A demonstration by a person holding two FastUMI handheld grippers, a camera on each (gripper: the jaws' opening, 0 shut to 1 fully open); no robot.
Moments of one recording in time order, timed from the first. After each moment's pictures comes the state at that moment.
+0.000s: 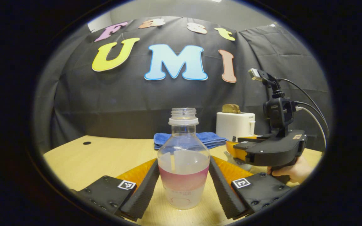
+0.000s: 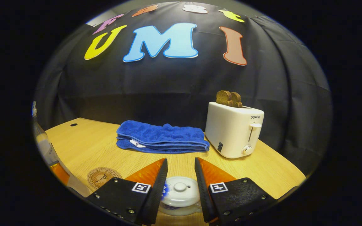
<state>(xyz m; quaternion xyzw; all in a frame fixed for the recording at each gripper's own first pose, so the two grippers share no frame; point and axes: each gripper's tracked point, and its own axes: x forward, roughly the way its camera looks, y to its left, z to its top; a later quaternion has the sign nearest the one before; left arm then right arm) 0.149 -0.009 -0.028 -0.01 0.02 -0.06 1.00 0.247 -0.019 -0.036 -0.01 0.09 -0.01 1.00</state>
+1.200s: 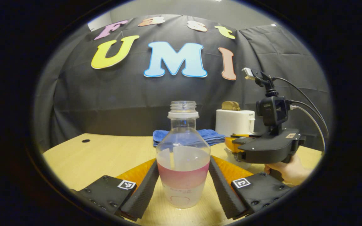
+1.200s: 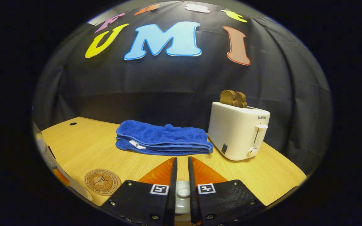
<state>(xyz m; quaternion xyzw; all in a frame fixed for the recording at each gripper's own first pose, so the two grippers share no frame) 0.150 -0.011 -0.035 -0.01 0.03 -0.06 1.00 0.264 -0.014 -0.037 0.00 0.08 0.00 1.00</state>
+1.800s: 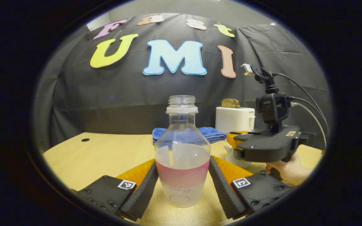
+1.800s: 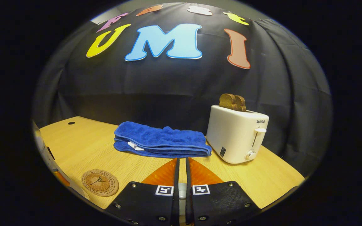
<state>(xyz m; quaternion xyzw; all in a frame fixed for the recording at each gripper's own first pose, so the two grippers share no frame) 0.153 -0.012 -0.042 0.00 0.04 -0.06 1.00 0.266 -0.018 -0.033 -0.02 0.07 -0.01 1.00</state>
